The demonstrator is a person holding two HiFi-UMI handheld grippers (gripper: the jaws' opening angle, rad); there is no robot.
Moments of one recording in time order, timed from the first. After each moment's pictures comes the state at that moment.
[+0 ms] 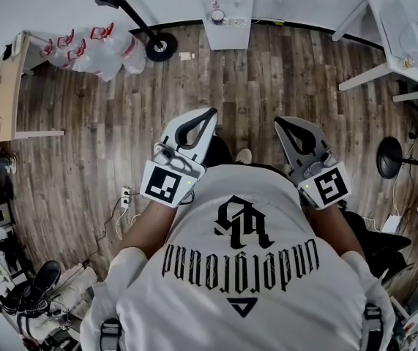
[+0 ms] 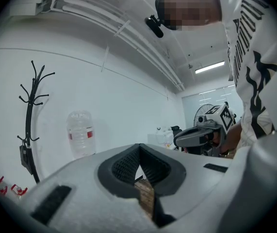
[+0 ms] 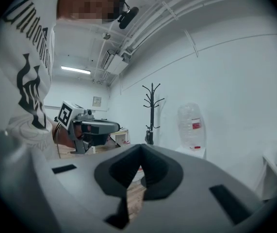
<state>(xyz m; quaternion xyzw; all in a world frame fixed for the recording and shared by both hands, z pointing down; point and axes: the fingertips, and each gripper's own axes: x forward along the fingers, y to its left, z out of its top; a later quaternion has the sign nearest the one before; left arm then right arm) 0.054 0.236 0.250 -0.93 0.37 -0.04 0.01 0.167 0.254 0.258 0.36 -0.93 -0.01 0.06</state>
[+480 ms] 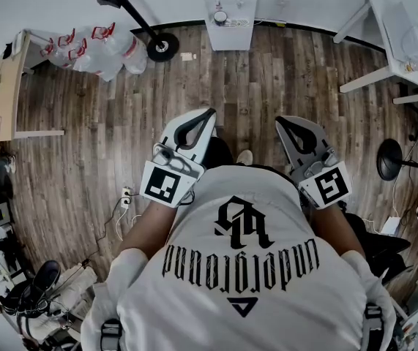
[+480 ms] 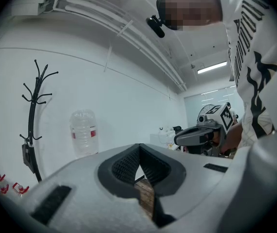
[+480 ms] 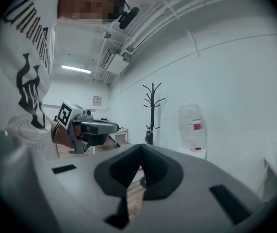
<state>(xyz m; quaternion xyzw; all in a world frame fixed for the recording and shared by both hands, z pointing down) 0.038 0.226 0.253 -0.93 0.38 -0.04 0.01 0.155 0.242 0.258 0.36 -0.93 -0.02 0.06</state>
